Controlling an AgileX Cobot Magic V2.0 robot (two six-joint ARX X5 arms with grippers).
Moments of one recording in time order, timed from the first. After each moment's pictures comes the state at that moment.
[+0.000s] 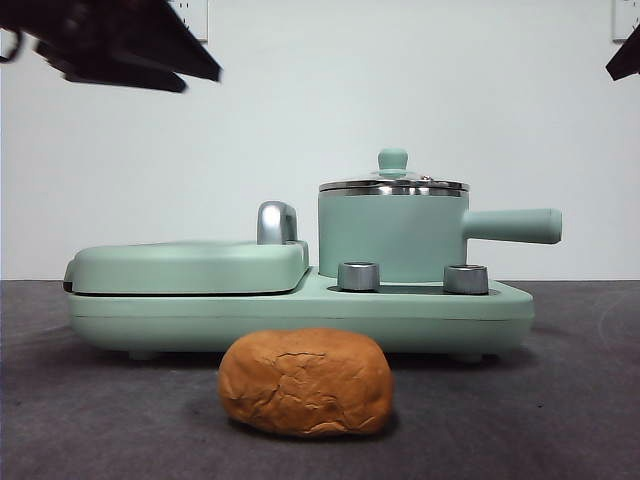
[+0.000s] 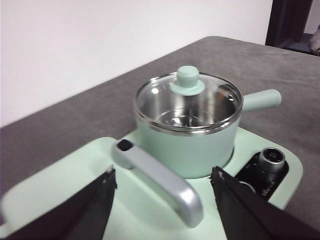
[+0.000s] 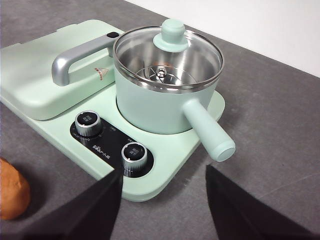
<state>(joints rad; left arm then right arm) -0.41 1.10 0.72 0.17 0.34 0.18 0.13 0.58 0.59 -0.40 -0.41 -0.25</state>
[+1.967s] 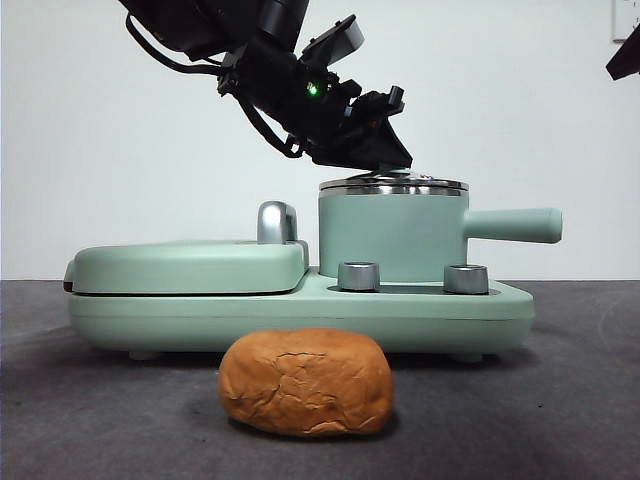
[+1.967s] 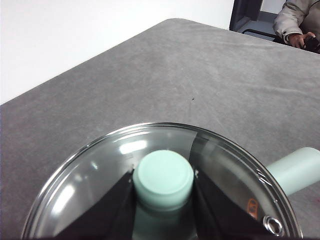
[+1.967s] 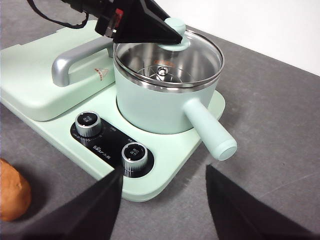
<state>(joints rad) -0.60 1.97 1.50 0.15 0.32 0.14 0.13 0.58 0.59 -0.40 -0.41 -0.25</state>
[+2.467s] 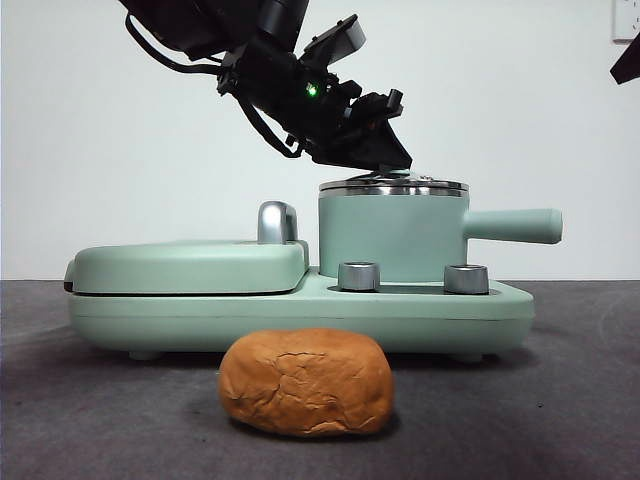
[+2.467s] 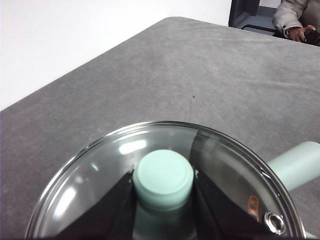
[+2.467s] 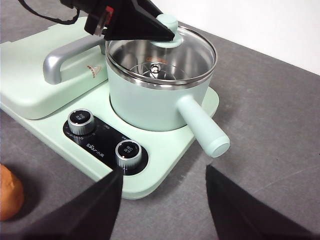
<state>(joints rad) -0.60 1.96 1.50 0.14 0.32 0.19 0.13 0.58 0.59 -0.40 -0.39 -0.24</state>
